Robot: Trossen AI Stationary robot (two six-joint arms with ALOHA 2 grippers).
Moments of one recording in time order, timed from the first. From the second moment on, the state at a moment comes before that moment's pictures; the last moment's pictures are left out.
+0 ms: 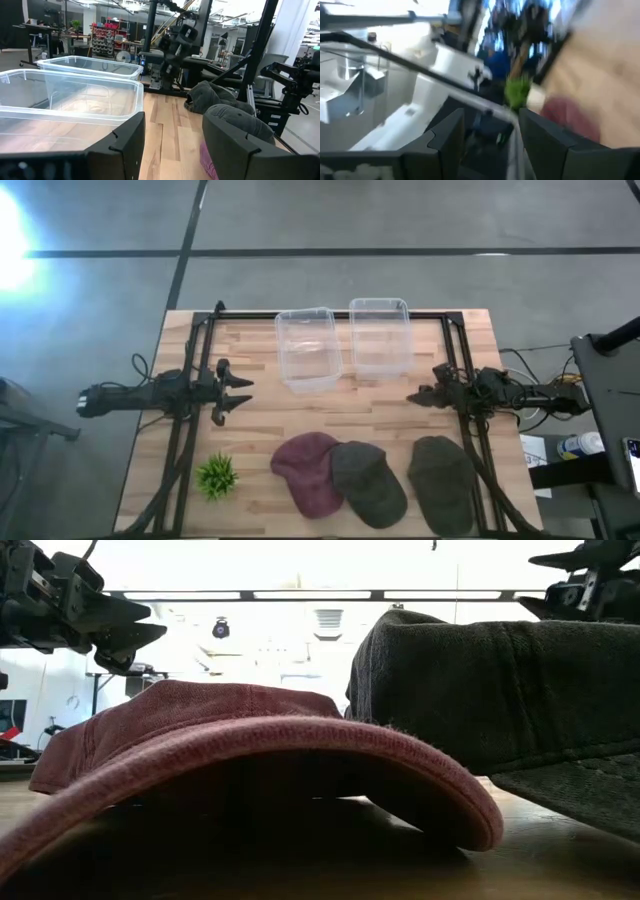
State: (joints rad) left arm 0.02 0.00 0.01 0.04 -0.03 -0.14; right arm 0.01 0.08 0.01 0.23 -0.18 1.30
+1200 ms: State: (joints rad) left arm 0.02 0.00 0.01 0.04 -0.03 -0.14; right arm 0.83 1.64 1.02 -0.23 -0.05 2.13
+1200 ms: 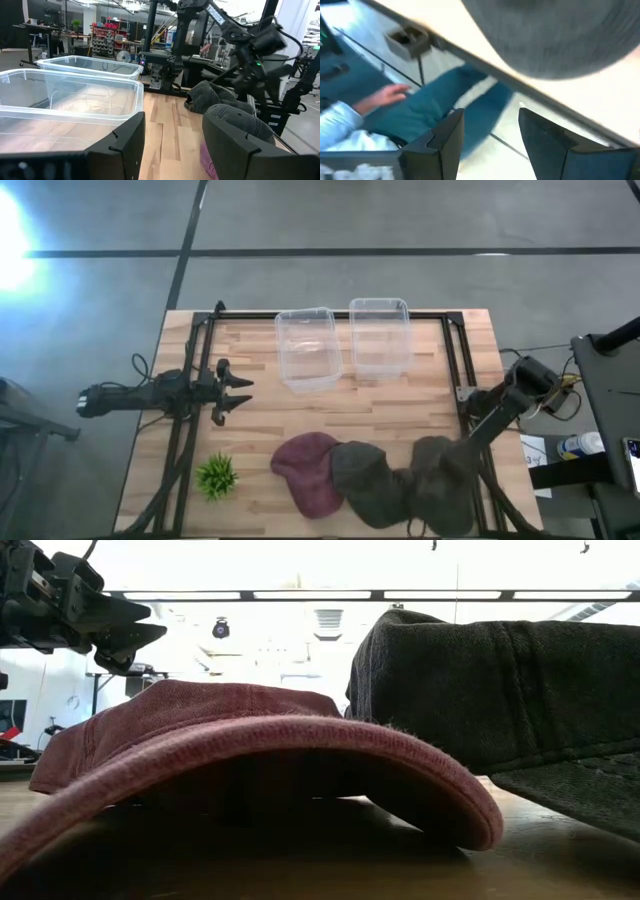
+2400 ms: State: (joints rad) left arm 0.02 0.01 0.01 0.03 -0.04 -0.14; right arm 0.77 1.72 1.03 -0.51 0.62 2.17
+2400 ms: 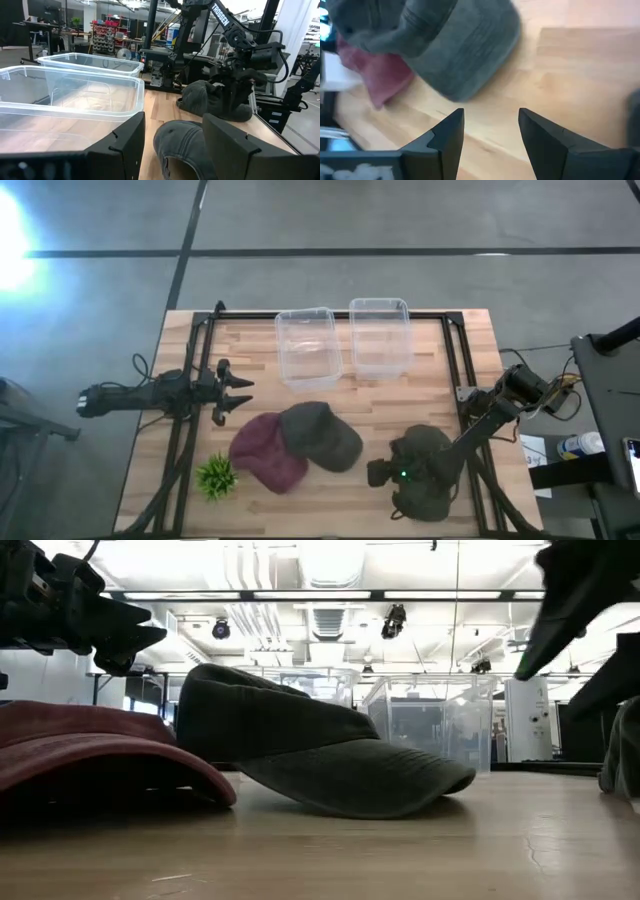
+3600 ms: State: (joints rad) left arm 0.02 0.01 0.01 0.03 -0.04 -0.14; right arm 0.60 1.93 1.01 -0.17 0.65 2.07
